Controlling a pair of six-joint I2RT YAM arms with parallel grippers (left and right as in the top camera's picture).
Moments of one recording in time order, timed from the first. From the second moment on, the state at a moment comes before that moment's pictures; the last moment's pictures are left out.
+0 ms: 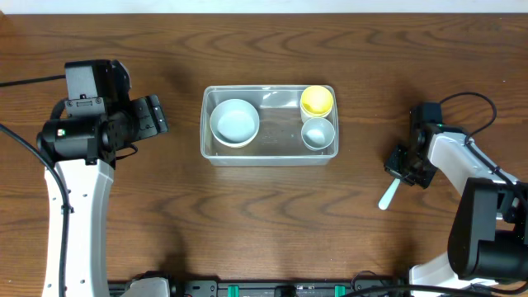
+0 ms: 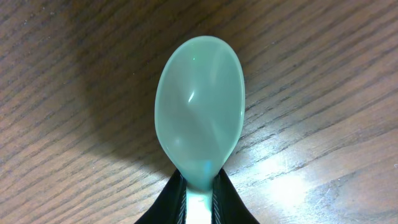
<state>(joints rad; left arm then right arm) 0.09 1.32 1.35 -1.04 0.03 -0.21 -0.09 1.74 0.93 -0.74 0.03 0.51</state>
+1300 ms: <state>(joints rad) 0.09 1.32 1.35 -1.05 0.01 -0.21 0.73 1.73 1.46 -0.70 0.01 -0.51</state>
